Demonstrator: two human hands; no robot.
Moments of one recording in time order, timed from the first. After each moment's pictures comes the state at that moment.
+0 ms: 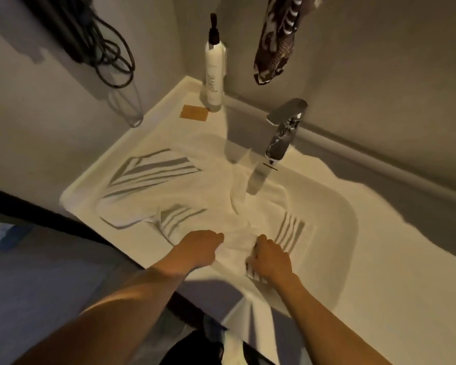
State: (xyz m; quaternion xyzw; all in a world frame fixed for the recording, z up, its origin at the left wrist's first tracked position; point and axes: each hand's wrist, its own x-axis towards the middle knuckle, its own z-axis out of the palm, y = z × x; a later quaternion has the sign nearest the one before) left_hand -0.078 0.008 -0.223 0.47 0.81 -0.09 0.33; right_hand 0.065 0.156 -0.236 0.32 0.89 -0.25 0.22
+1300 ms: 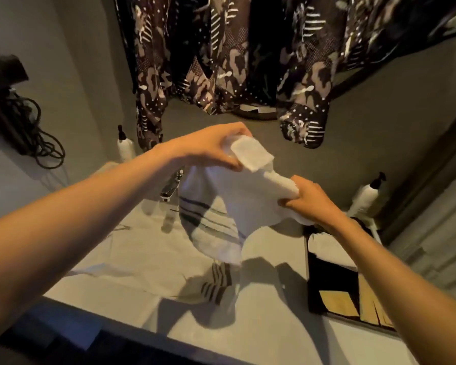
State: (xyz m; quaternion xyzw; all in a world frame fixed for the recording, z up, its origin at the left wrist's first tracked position) left_hand 0.092 0.186 0.176 0.68 0.65 0.29 0.17; right_hand 0.324 0.324 0.087 0.35 0.90 -0.23 -0.14
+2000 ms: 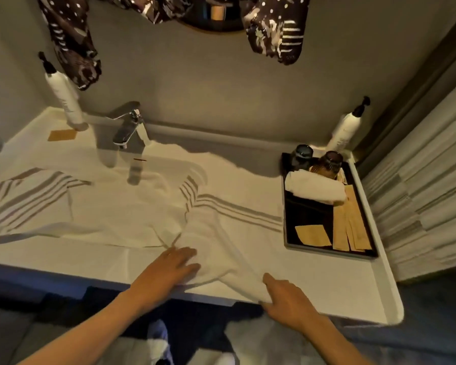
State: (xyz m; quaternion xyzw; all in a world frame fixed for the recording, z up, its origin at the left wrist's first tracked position) left_hand 0.191 0.030 -0.200 0.74 0.66 0.10 0.08; right_hand 0.497 0.186 -0.181 0.37 0.87 -0.25 0.19
